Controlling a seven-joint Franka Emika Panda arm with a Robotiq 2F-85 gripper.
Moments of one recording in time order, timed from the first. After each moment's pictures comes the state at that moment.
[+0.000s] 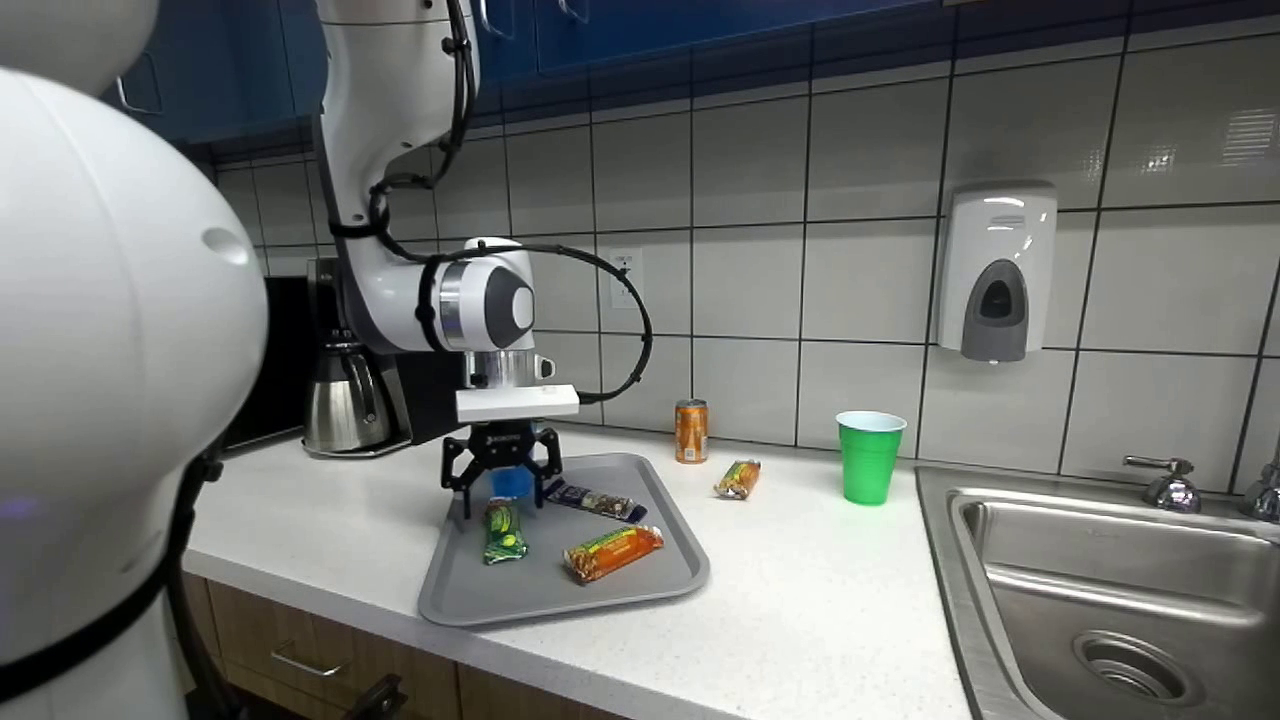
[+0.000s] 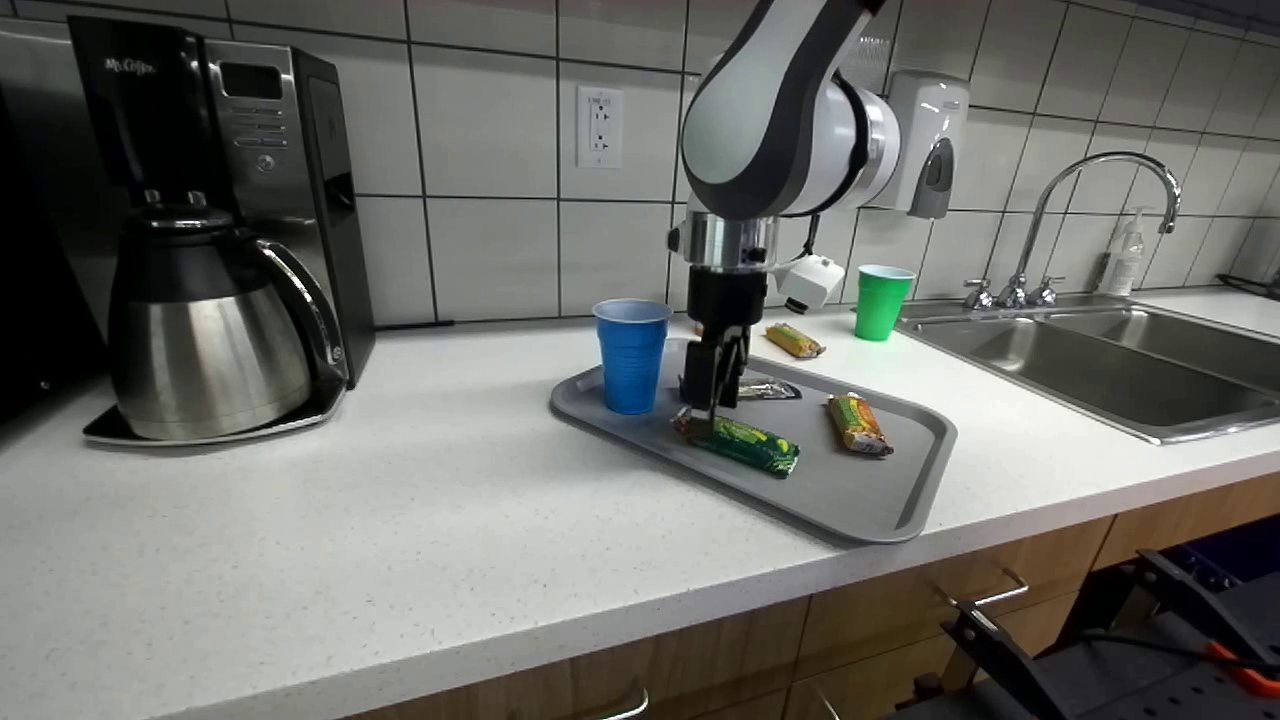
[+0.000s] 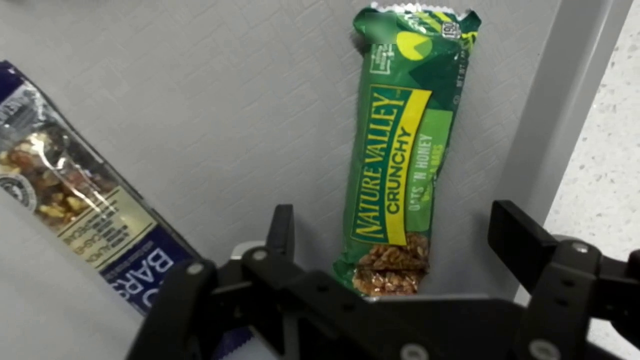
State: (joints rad) arm 0.12 0.34 0.17 -2.34 -0.08 2.62 -0.51
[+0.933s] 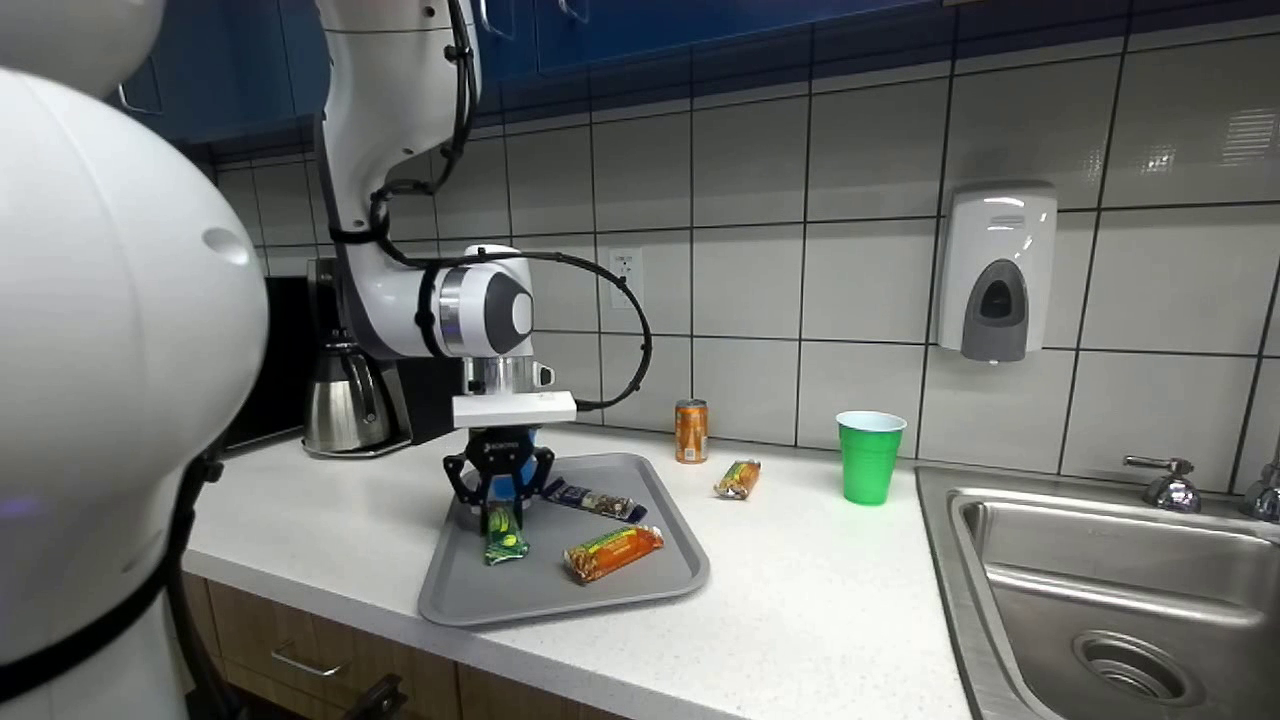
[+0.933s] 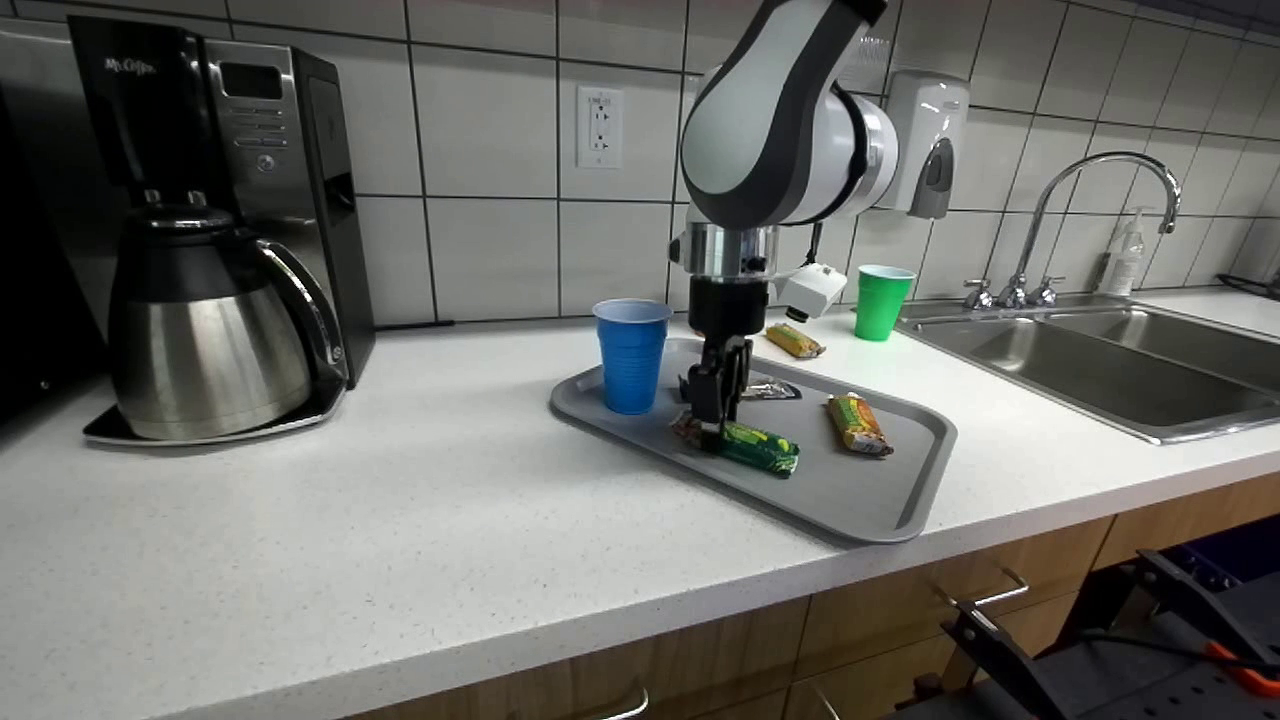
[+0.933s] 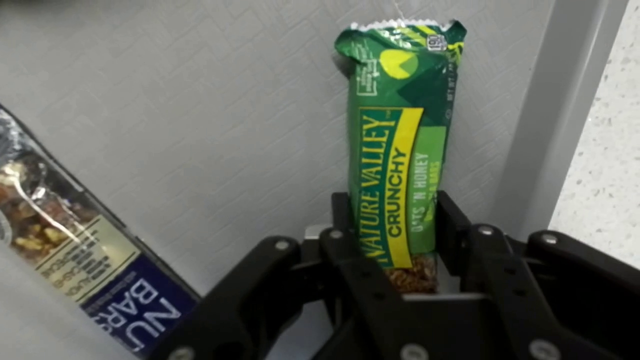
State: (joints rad) arm 0.13 0.36 0.17 -2.34 -0.09 2.60 -0.49
